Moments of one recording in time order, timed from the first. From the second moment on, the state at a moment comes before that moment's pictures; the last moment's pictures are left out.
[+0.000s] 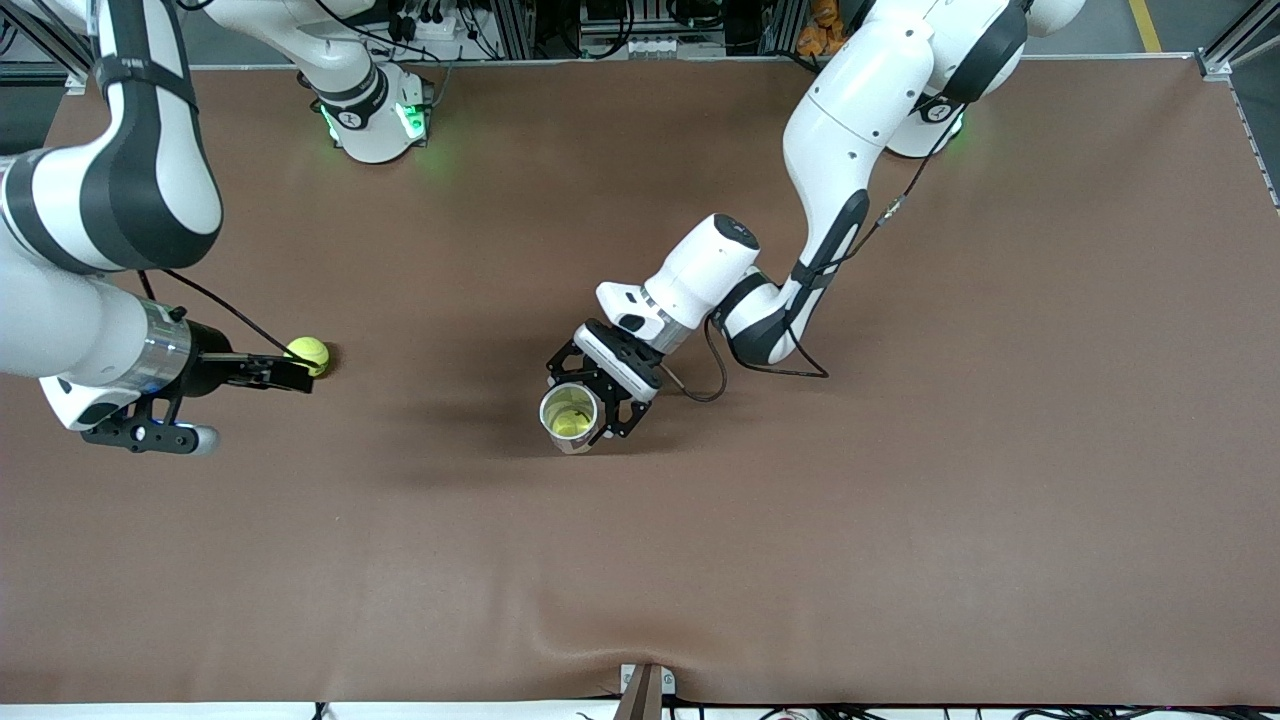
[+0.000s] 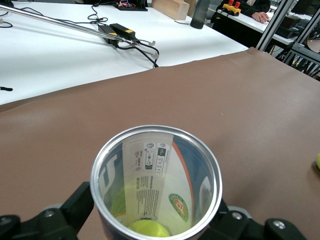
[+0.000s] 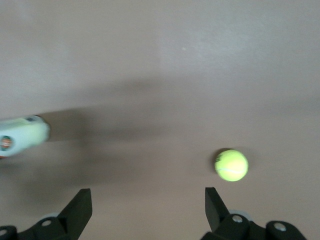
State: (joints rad) left arm -0.64 0.90 -0.14 -1.52 0.29 3.42 -0.39; right arm 0.18 0.31 -0.13 -1.55 0.13 1.72 0.13
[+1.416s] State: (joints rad) left arm -0.66 0.90 -0.14 -1.51 0.29 3.42 -0.39; right arm 0.15 0.20 -0.21 -2.22 0.07 2.27 -0.16
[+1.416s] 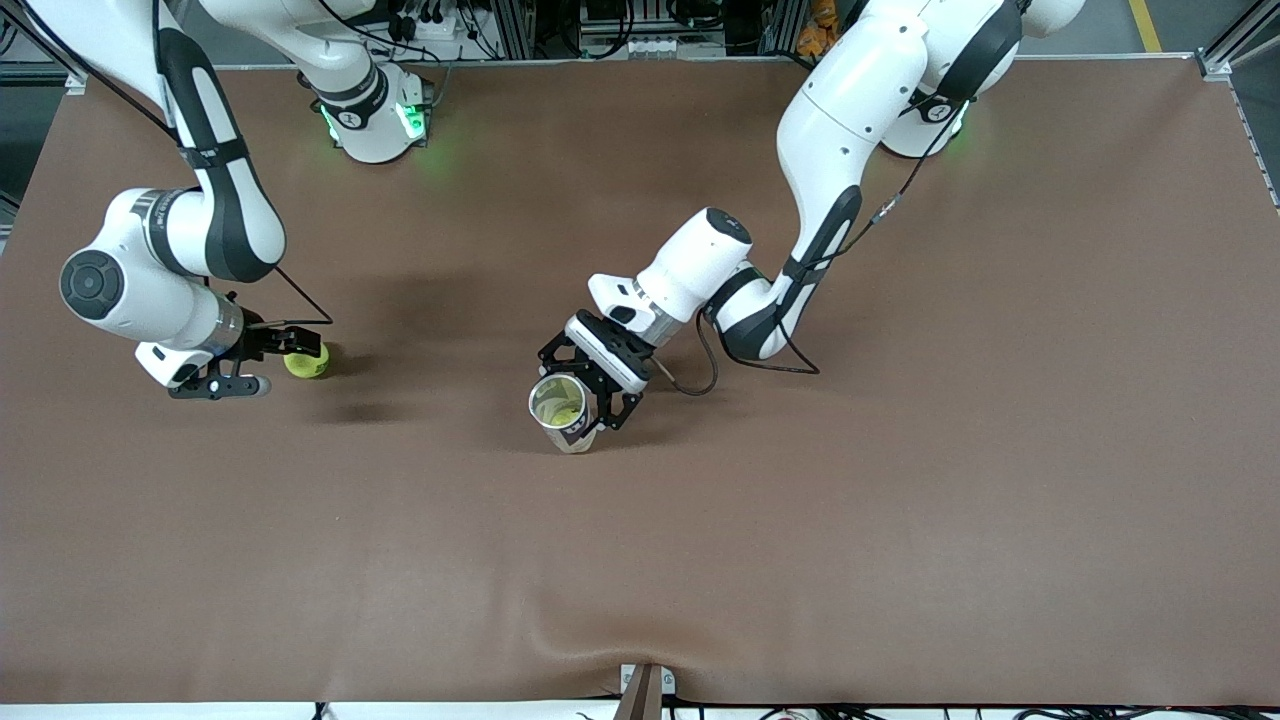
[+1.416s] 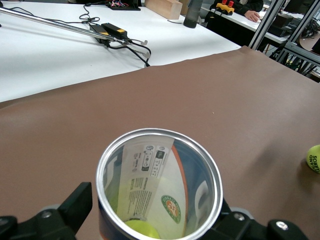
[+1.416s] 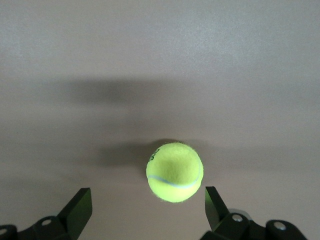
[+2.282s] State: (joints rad) left arm -0.67 0.90 -0.14 -1.51 0.29 3.42 -0.39; right arm 0.15 0.22 -0.22 -2.38 0.05 2.53 -0.17
